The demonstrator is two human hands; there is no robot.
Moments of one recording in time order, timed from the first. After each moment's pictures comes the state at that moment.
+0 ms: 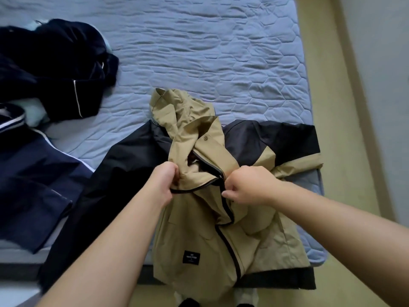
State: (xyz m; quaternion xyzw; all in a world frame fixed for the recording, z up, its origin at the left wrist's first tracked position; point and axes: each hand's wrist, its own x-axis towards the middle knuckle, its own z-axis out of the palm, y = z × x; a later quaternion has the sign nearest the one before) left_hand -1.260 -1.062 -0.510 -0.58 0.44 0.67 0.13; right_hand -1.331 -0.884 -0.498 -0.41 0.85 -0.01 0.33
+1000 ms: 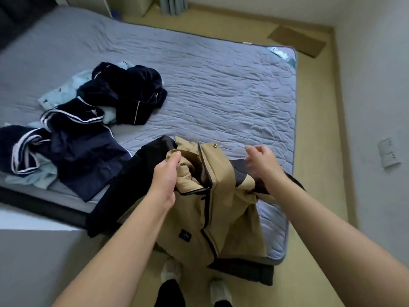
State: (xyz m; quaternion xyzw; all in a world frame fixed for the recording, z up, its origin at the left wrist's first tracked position) left_hand -1.153 -0.984 -0.289 -0.50 0.46 0.72 -0.12; right_hand -1.298 -0.832 -0.301 0.02 0.81 -0.50 0.31
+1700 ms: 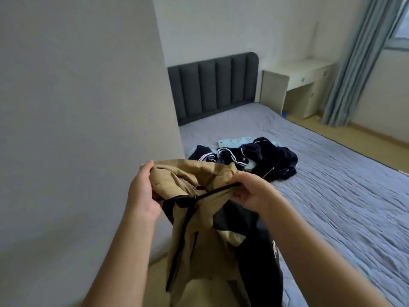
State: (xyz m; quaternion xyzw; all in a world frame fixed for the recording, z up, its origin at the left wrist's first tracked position) left_hand -0.780 -0.886 -0.025 -0.53 0.19 0.59 -0.59; right_hand -0.997 -0.884 -0.060 -0.24 0.50 -0.47 0.68
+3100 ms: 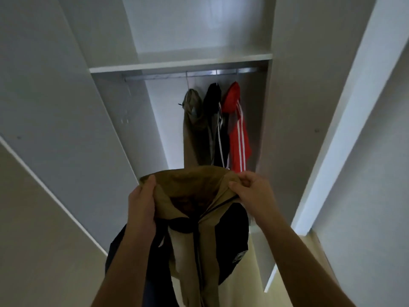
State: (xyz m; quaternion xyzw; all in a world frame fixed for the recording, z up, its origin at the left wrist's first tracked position) left_hand -0.277 -0.277 -0.022 -0.53 -0.40 -0.29 -0.69; right_hand -0.170 -0.461 -0.045 -0.76 -0.14 0.10 0.62
